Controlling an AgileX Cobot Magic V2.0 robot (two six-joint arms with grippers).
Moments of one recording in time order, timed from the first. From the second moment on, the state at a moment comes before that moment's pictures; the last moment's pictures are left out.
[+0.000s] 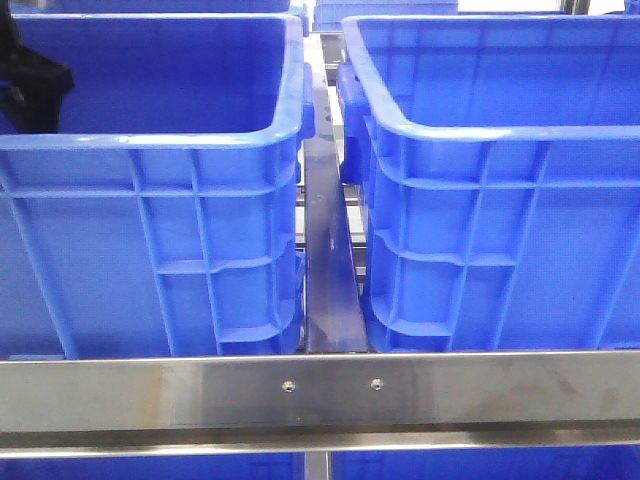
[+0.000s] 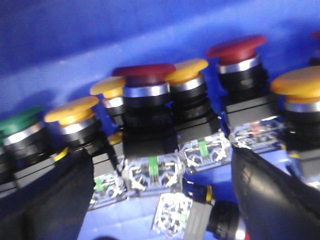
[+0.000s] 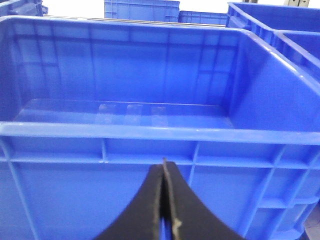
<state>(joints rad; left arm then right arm) -0.14 1.85 -1.56 0.18 1.00 0.05 -0.04 -0.01 0.03 0.05 0.04 -0.08</state>
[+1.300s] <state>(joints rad) -0.14 1.84 -1.57 0.18 0.95 0.06 -0.04 -0.01 0.03 0.05 0.04 -0.08</state>
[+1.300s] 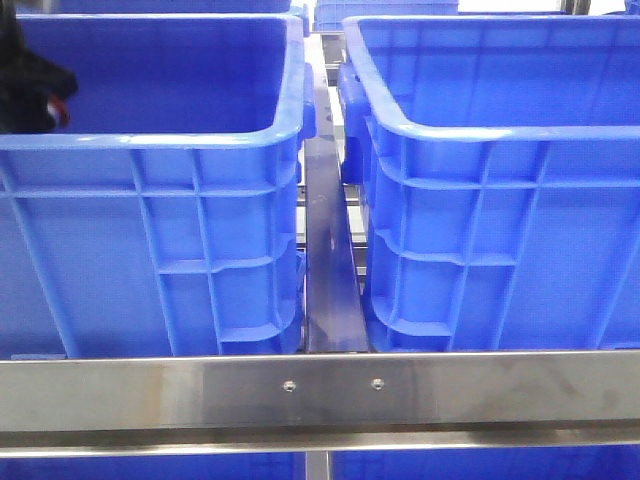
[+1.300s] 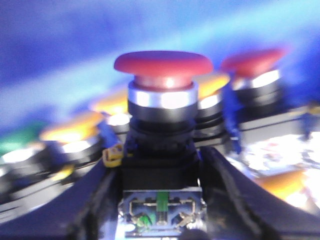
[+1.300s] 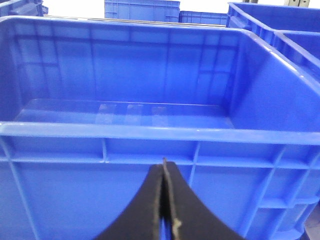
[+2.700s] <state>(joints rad) -0.46 1.68 -1.57 -0.61 1.16 0.91 -0.04 -0.01 0.03 0.05 0.04 -0.08</state>
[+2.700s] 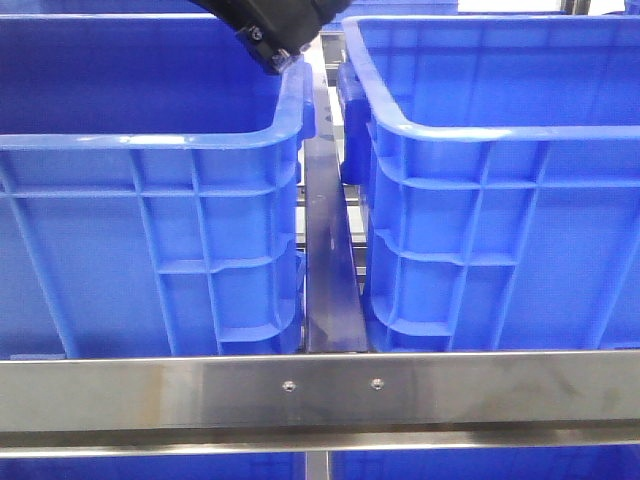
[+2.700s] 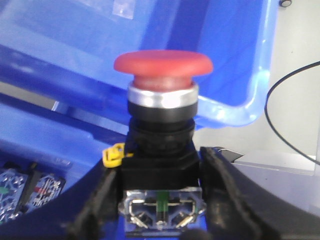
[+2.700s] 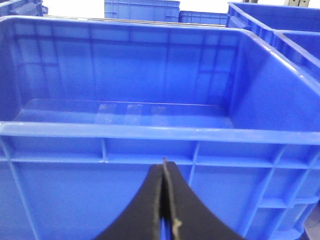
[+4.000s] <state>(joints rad) -0.46 1.68 -1.57 -0.61 1.16 0.91 -0.04 0.41 -0.54 0.05 0.65 -0.08</state>
